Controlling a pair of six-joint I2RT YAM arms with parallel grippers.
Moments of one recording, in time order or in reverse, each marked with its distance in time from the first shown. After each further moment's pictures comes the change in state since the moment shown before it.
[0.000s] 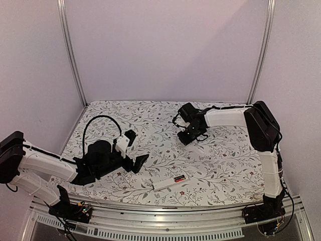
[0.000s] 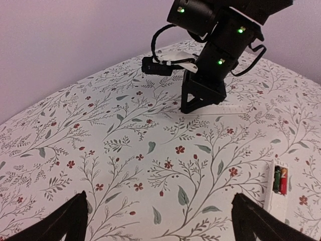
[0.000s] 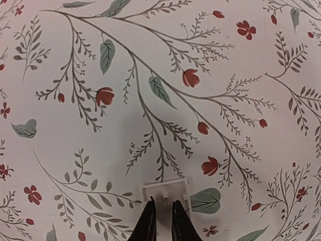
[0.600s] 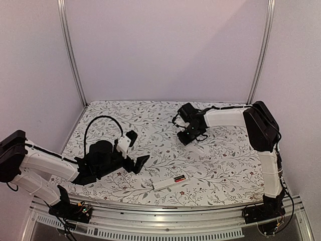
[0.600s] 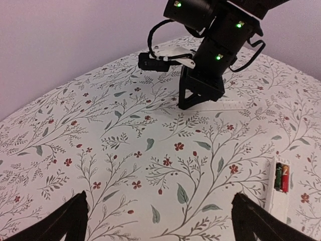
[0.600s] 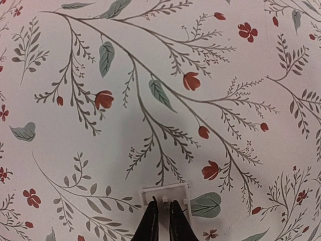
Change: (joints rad) left arm 0.003 0.022 0.005 0.000 0.008 0.000; right arm 0.000 0.008 0.006 0.005 0.001 -0.004
